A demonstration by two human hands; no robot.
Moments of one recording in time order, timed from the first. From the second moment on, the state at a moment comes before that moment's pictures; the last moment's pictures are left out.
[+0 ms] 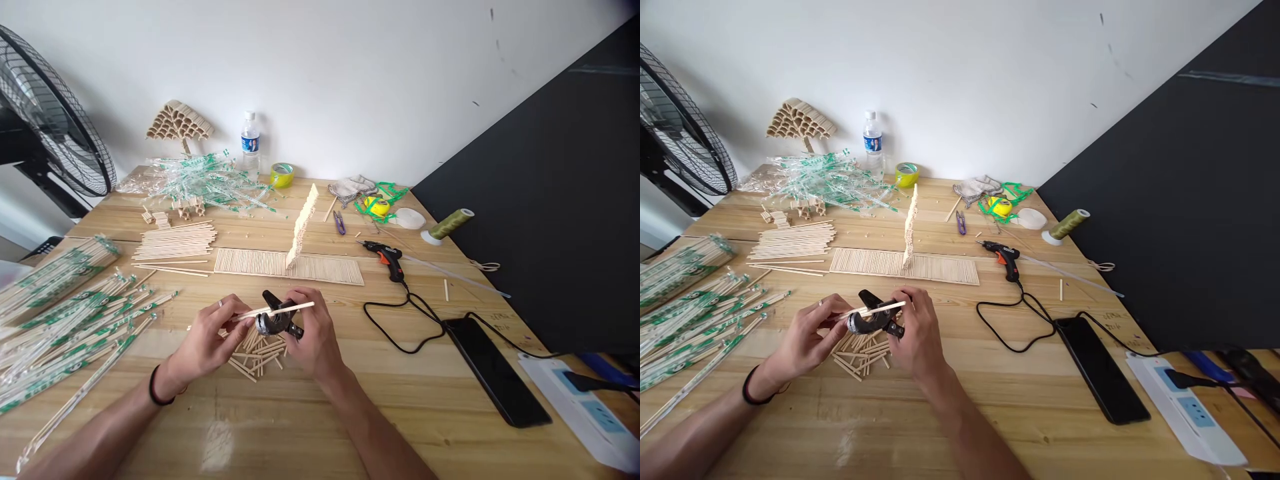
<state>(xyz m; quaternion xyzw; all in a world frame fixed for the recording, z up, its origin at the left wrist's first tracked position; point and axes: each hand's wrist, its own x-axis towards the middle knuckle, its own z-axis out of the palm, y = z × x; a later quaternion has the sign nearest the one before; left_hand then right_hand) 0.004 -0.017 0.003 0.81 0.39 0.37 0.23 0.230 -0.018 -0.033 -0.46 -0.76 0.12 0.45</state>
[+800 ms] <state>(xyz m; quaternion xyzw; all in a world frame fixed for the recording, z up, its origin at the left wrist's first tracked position) 0.005 -0.019 -0.001 0.82 0.41 0.37 0.17 0.228 -0.022 -0.032 -0.53 -0.76 0.04 0.38</state>
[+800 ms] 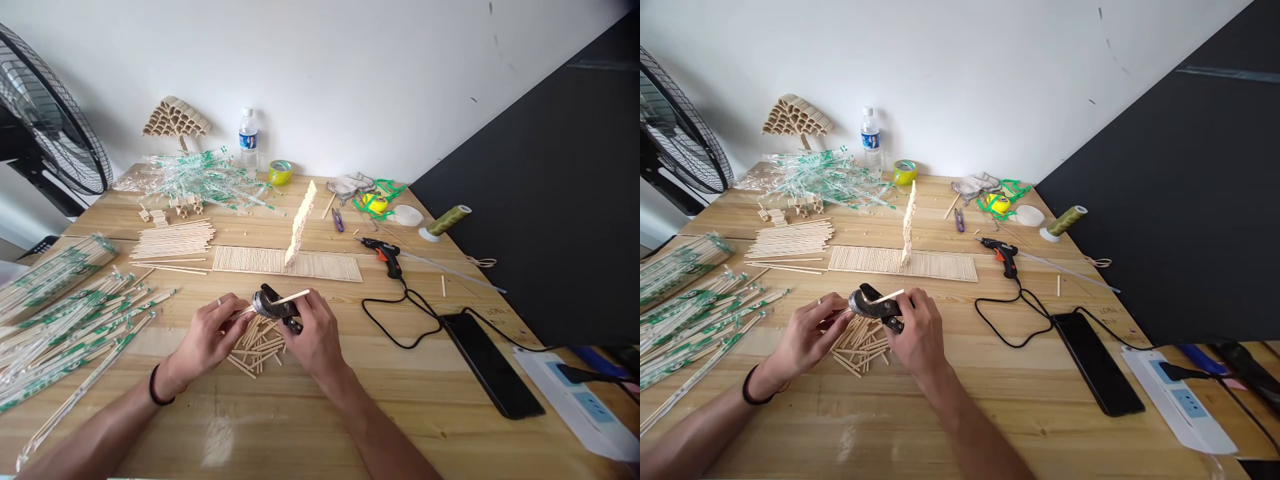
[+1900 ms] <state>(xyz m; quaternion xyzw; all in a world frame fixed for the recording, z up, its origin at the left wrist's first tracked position) 0.010 -0.021 -0.010 0.88 0.31 0.34 0.11 0.215 -0.038 -0.006 -0.62 -0.75 0.22 0.10</state>
